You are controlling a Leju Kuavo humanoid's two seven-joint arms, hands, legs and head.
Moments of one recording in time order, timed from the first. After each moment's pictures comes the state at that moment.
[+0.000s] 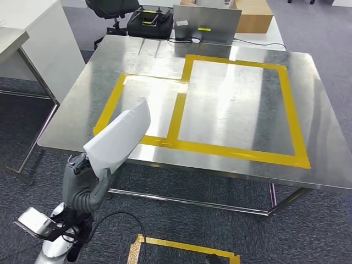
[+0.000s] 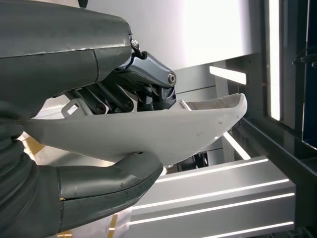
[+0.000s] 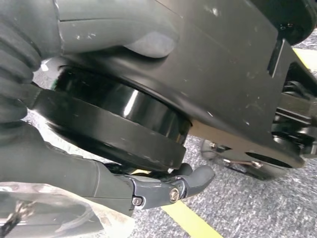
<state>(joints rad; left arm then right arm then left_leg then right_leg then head) -0.04 -0.02 -0.48 -1.71 0.06 -0.01 -0.64 -0.08 0.25 -0.82 -0.19 1.08 0.02 0.02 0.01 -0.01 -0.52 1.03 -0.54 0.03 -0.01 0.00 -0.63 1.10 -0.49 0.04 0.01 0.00</state>
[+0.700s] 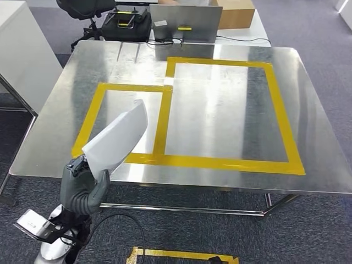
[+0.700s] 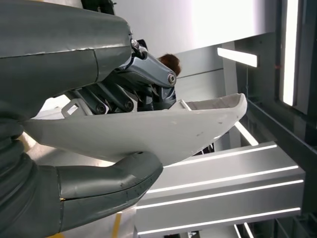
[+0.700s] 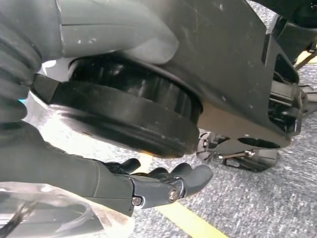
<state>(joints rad) -0.02 -0.01 -0.48 -1.71 0.06 -0.01 -0.64 -0.07 0.25 -0.84 -0.19 1.06 0.01 0.01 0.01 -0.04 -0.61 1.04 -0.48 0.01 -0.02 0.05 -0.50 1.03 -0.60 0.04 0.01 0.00</state>
